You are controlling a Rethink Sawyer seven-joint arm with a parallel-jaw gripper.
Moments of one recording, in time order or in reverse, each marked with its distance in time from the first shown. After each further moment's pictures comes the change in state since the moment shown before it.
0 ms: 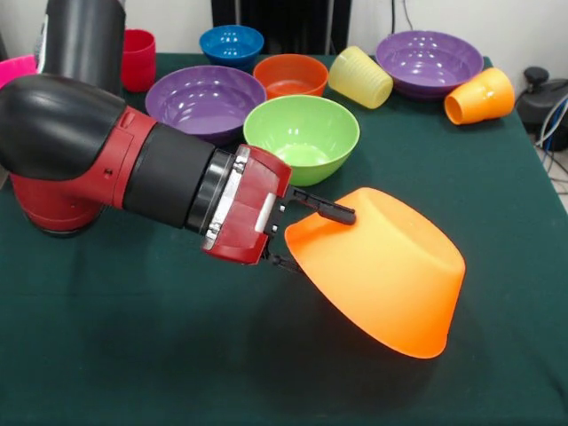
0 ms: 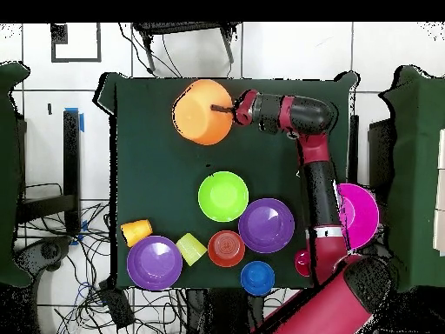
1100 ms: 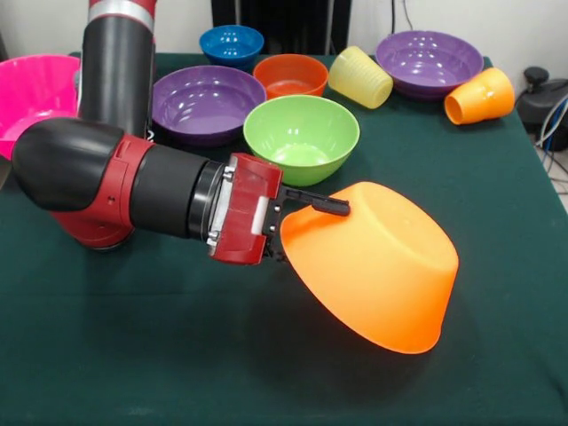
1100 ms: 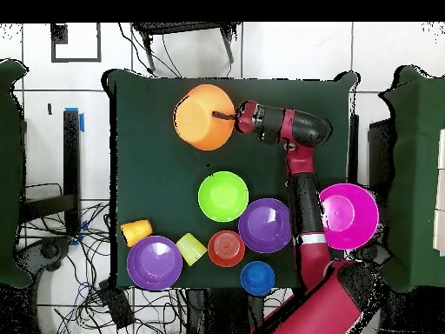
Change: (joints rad) arm -0.051 0.157 0.036 -0.002 0.086 0.038 -0.001
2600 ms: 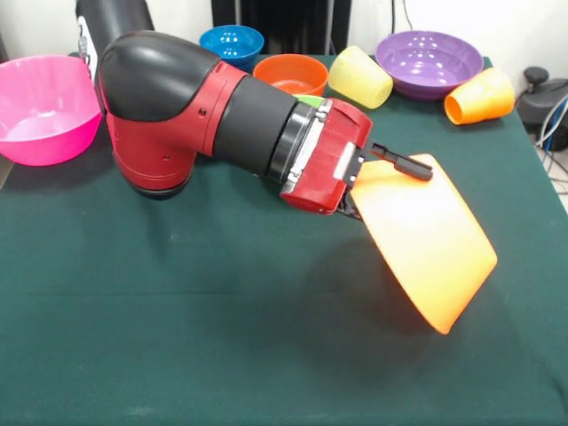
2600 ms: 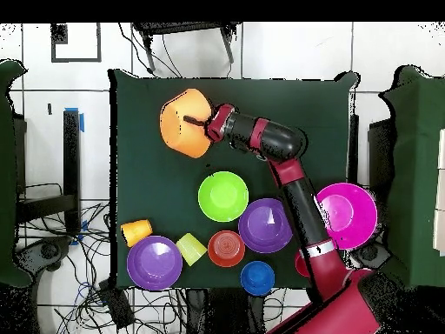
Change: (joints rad) arm -0.077 -0.058 -0.014 0.367 -0.151 -0.406 0.006
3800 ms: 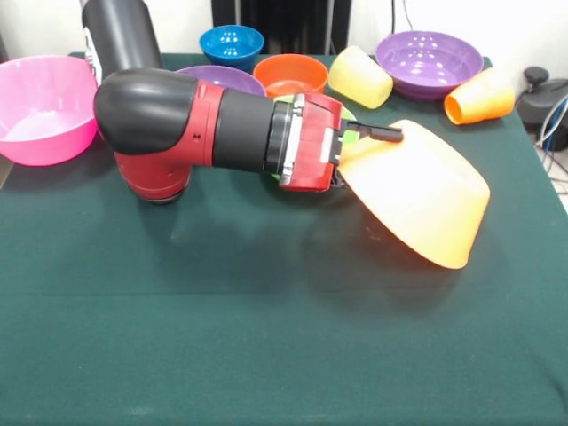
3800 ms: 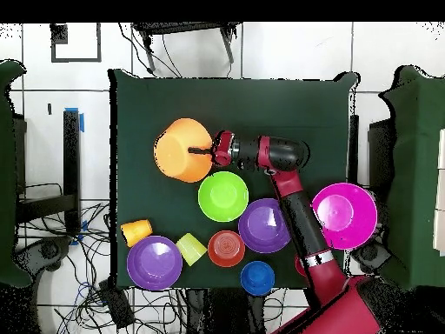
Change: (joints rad) arm -0.040 0.048 -0.102 -0.007 0.083 0.249 0.006
